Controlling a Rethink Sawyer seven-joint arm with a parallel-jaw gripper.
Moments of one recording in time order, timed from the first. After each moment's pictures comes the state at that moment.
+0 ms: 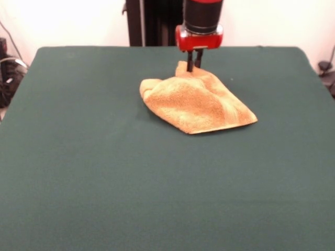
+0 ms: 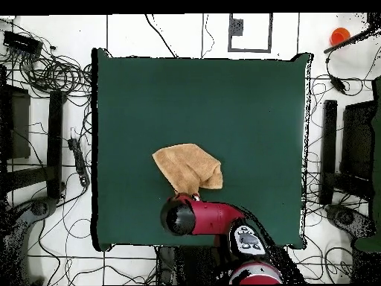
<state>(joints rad) -0.16 -0.55 -0.03 2.01 -0.19 0.16 1.57</state>
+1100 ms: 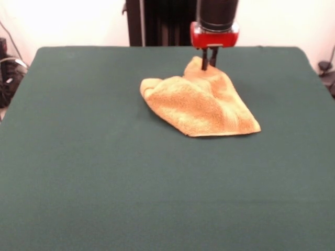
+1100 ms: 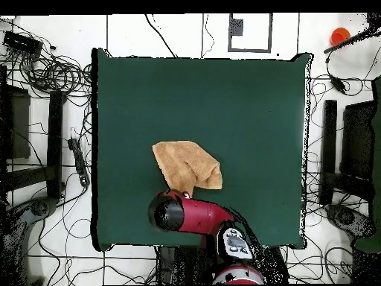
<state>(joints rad) -0.09 -0.57 -0.03 2.04 0.00 0.17 1.57</state>
